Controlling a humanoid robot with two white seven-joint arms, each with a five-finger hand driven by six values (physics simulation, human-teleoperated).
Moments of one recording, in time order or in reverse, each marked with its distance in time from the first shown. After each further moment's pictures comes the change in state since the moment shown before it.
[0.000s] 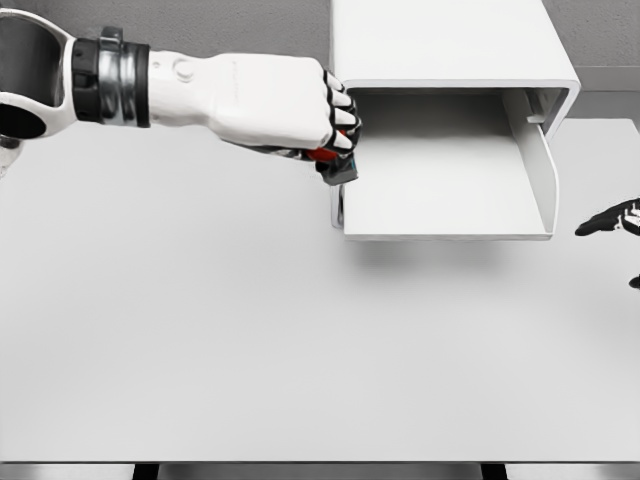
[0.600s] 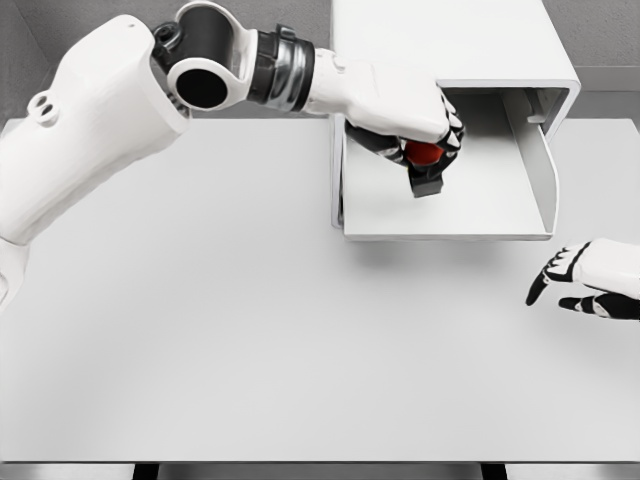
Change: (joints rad) left arm -0.104 -0.381 -0.138 0.433 -0.014 0.000 -0.055; right arm -0.207 -0.080 0.387 -0.004 0.014 0.001 0.000
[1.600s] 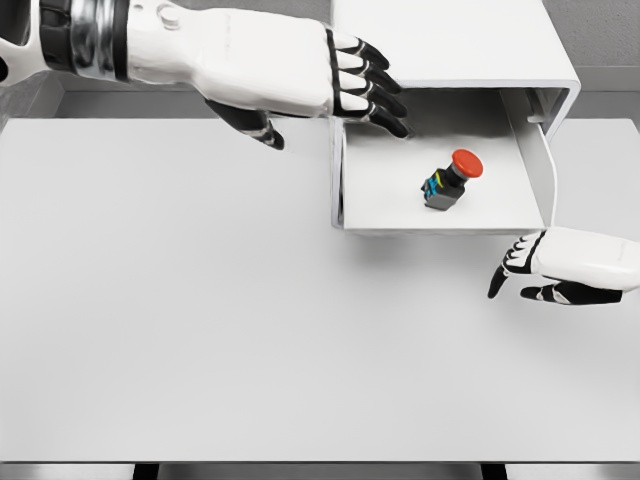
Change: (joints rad) left arm -0.063 0.480 0.045 -0.413 0.223 0.002 -0.001; right arm -0.255 0.031 0.235 0.002 0.019 -0.001 0.001
